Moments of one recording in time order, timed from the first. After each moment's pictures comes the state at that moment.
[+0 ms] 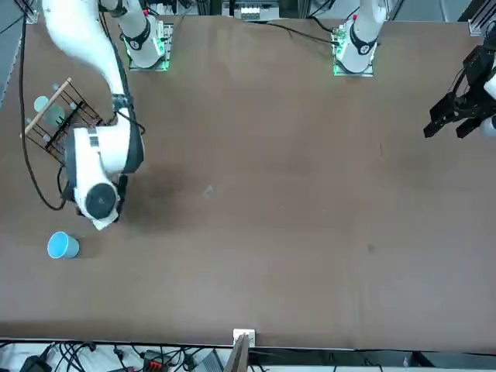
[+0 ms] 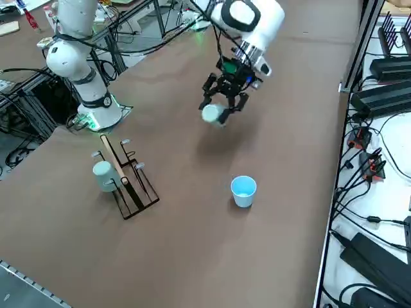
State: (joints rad) arm 0.46 0.64 -0.31 -1.47 -0.50 1.49 -0.98
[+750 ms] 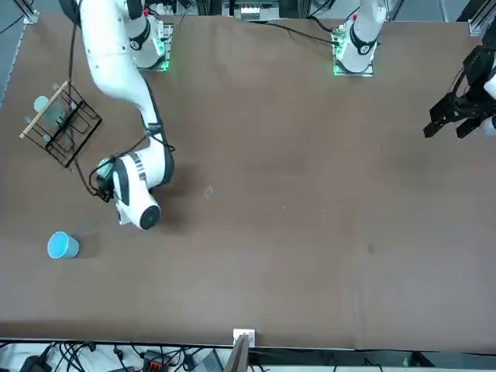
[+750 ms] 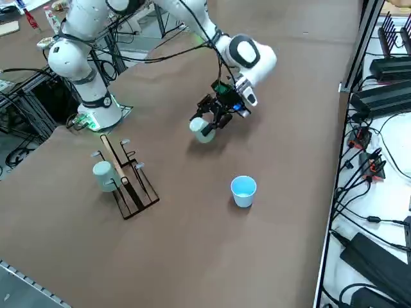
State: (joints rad) arm 0.52 0.84 -0.30 -1.49 -0.46 1.39 -0.54
